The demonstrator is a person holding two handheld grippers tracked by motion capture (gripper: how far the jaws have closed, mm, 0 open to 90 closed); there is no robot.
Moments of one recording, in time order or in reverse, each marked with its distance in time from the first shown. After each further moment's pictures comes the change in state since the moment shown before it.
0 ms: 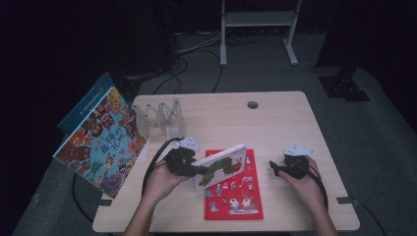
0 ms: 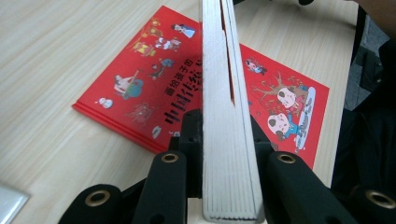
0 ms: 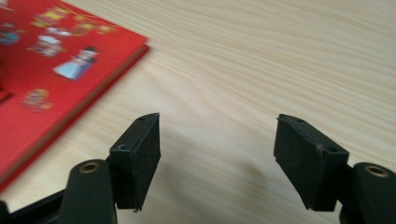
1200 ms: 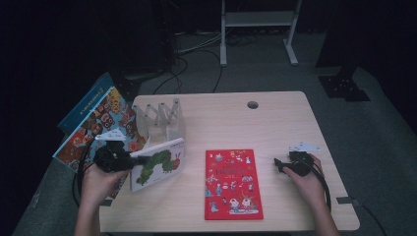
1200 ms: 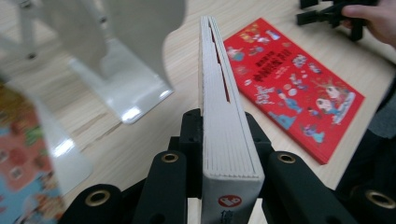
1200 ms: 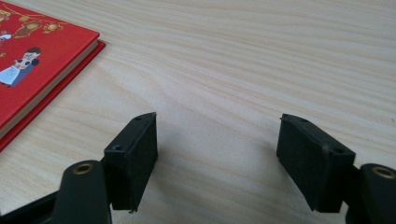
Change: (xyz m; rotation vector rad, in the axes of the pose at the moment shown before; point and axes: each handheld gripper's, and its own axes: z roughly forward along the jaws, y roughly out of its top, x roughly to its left) left arm 0.044 -0.086 -0.140 -0.131 0.214 -0.260; right arm -0.019 -0.005 0.009 0.025 -0.012 0.104
